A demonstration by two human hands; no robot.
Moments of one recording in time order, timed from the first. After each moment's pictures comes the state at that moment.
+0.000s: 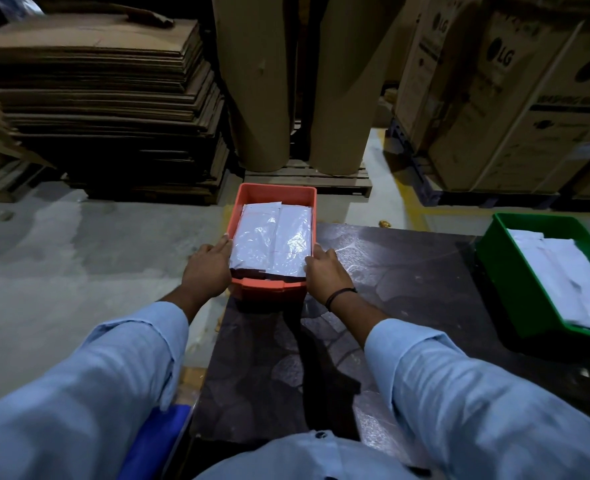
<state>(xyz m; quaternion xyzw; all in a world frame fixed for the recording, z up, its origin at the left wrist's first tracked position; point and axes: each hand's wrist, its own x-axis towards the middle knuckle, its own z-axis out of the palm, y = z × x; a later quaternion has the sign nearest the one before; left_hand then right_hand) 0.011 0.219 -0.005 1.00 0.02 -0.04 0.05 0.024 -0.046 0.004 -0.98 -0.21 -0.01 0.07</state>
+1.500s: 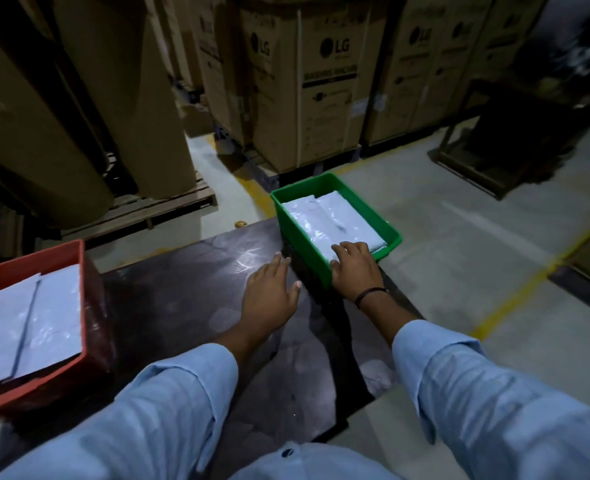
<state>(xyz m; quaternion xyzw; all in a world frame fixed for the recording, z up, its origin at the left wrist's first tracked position) -0.022 -0.291 0.002 0.94 -0.28 0.00 0.19 -0.061 -0.503 0.004 -0.98 0.14 -0.12 0.08</state>
